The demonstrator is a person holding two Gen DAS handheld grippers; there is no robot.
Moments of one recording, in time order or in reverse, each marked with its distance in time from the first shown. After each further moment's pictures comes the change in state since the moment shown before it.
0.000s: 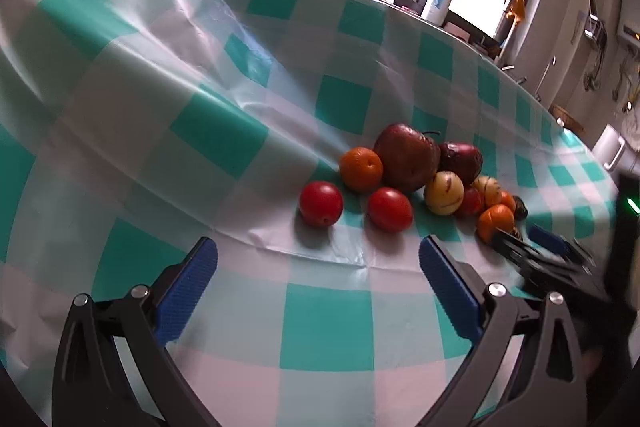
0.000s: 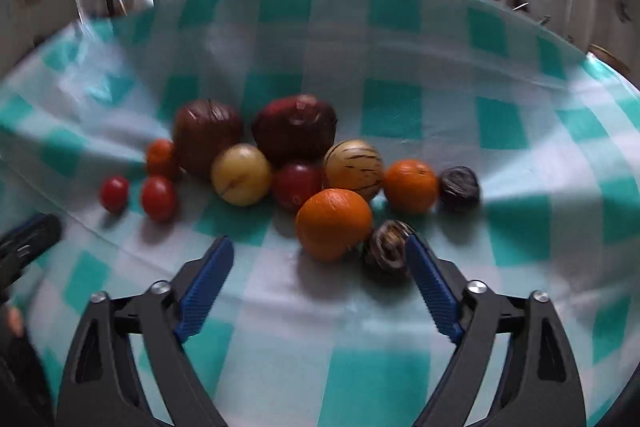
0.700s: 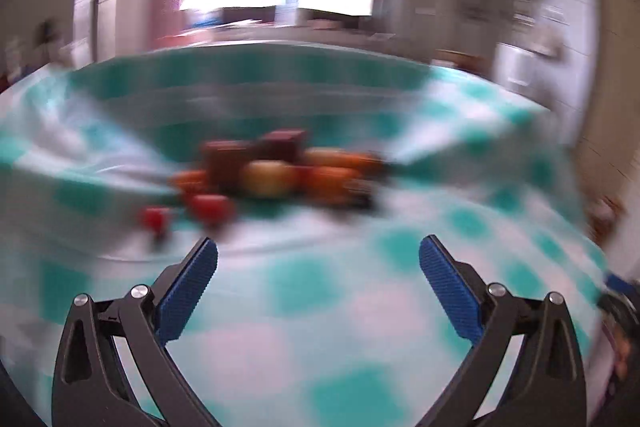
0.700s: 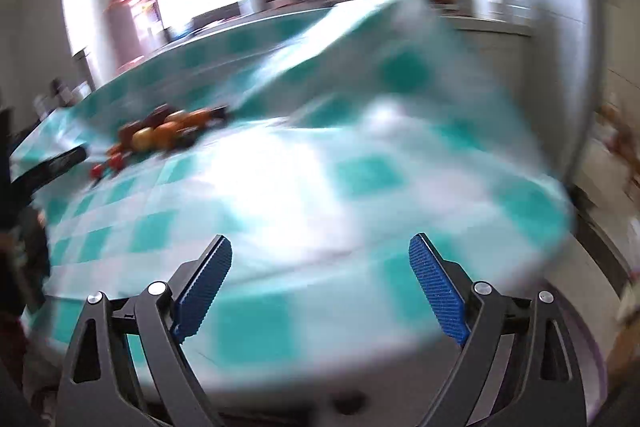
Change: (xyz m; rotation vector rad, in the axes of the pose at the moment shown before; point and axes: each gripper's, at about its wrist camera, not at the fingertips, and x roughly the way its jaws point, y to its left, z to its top) left arm -0.025 -0.112 -0.023 0.315 -0.079 -0.153; right arm -0.222 -0.142 -0.228 0.362 -0.167 -0.144
